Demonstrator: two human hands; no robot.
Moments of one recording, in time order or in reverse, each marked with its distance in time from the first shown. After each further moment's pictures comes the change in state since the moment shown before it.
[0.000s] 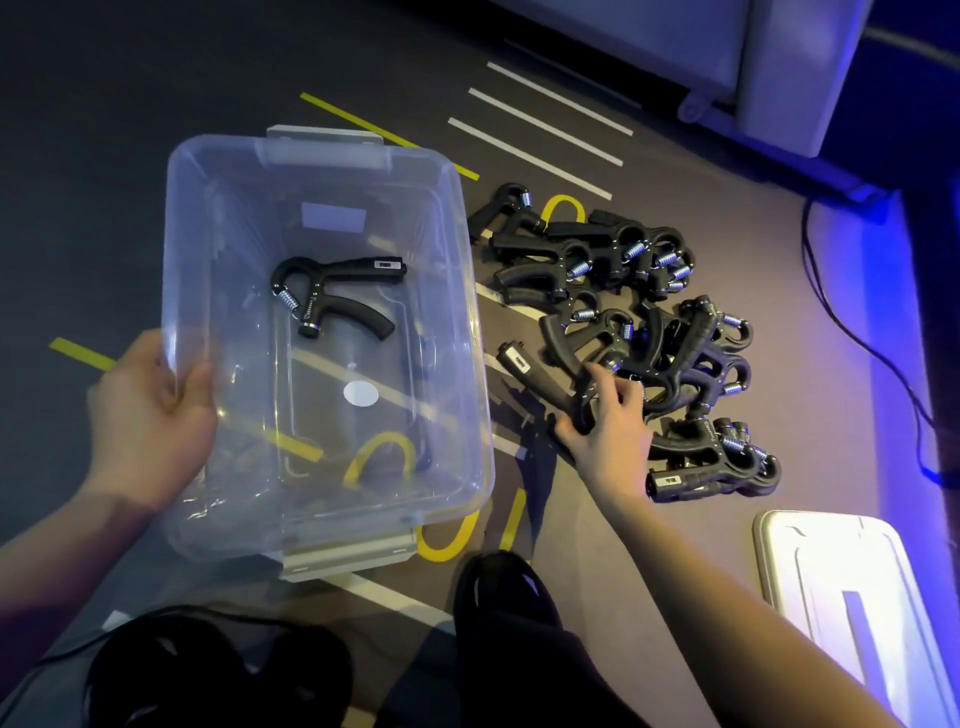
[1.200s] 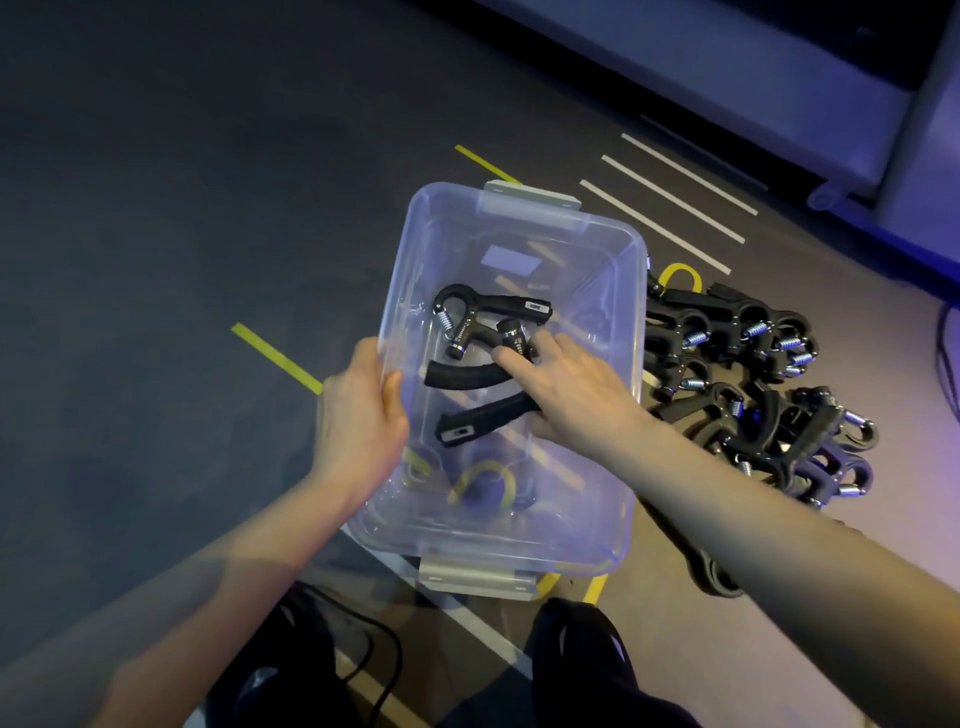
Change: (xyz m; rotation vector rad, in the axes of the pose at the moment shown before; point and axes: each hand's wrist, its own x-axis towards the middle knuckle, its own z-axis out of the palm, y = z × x) left_hand -0.002 0.014 0.010 0.026 0.039 0.106; right_hand 0.024 -0.194 -0.016 -0.588 -0.333 -0.906
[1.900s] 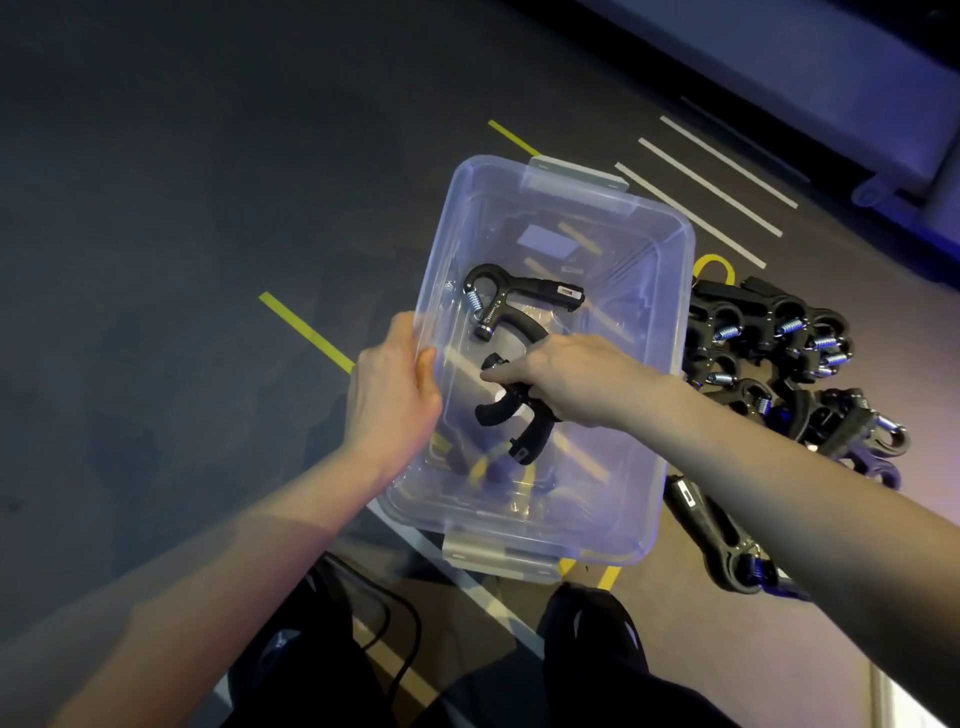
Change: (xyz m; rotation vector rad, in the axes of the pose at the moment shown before) left_hand 0.000 -0.006 0.002 -0.032 0.029 -0.004; right_hand 0.029 -0.008 -0.004 0.040 -0.249 -0.197
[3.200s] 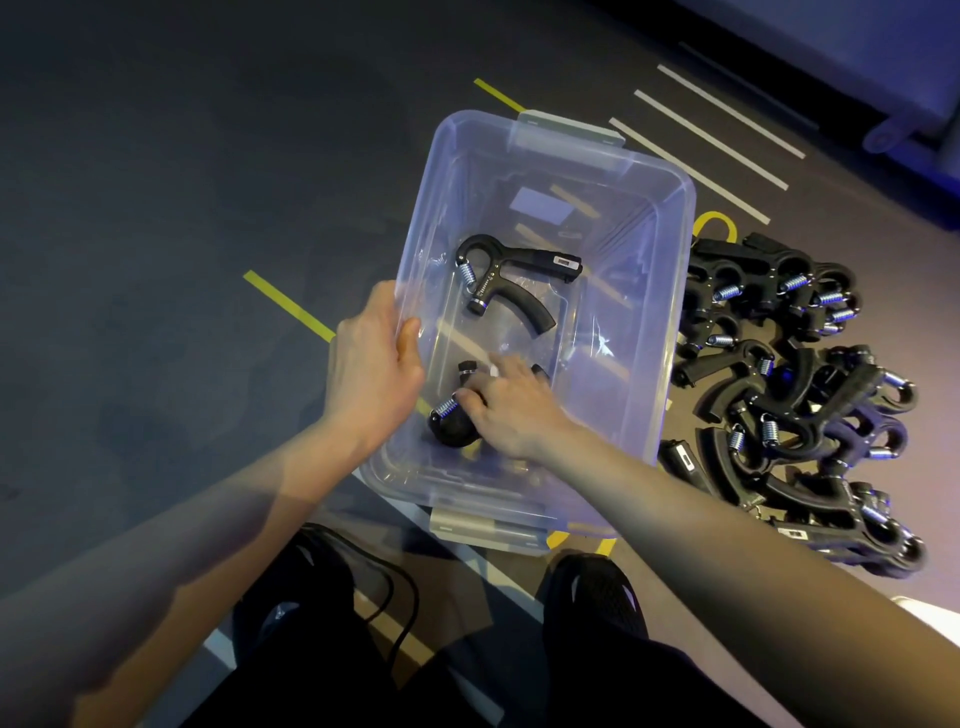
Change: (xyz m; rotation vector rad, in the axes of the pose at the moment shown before) left_hand -0.001 0.003 -0.003 0.059 -0.023 0.054; right_hand 0.015 -0.052 0.079 0.655 0.008 0.313
